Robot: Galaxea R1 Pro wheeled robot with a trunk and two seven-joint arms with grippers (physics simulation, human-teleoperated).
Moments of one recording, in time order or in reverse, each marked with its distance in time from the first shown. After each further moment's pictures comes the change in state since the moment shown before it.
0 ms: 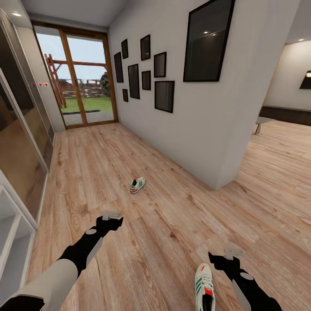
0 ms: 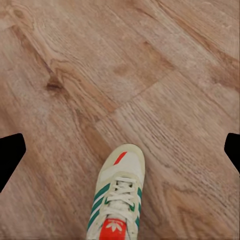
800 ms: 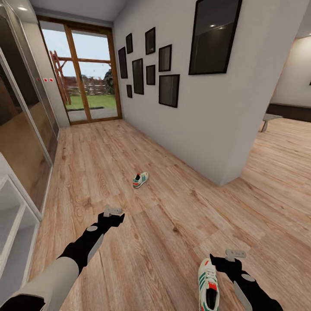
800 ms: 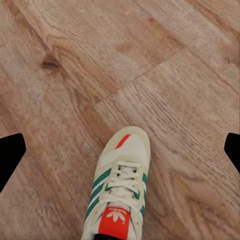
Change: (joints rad) left arm -0.006 -0.005 -0.003 -0.039 0.001 0.011 -0.006; right arm 0.000 -0.006 -0.006 0.018 -0.001 0.000 -0.004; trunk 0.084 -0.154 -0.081
